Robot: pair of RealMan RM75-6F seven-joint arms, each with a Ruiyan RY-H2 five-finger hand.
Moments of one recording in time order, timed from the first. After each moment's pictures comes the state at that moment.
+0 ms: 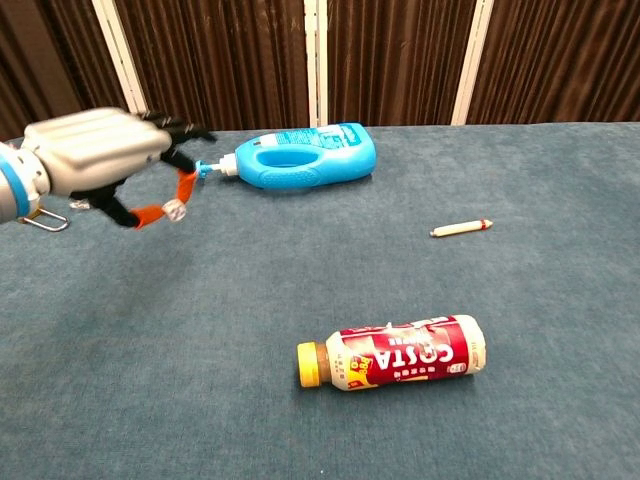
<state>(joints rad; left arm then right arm) -0.71 -1.46 -0.12 -1.49 1.33 1.02 0.55 0.05 -1.16 0.09 -1.52 -1.56 1.61 0.01</state>
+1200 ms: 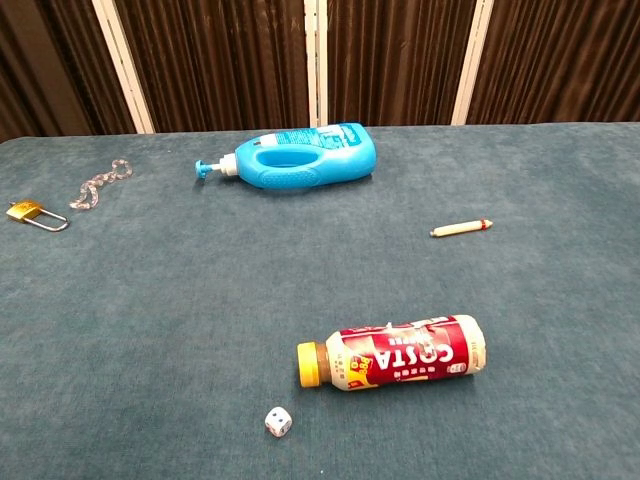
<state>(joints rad) -0.23 -1.26 0.08 -1.57 1.44 1.55 0.27 0.05 -1.16 0.07 -1.54 -1.60 1.61 -0.03</state>
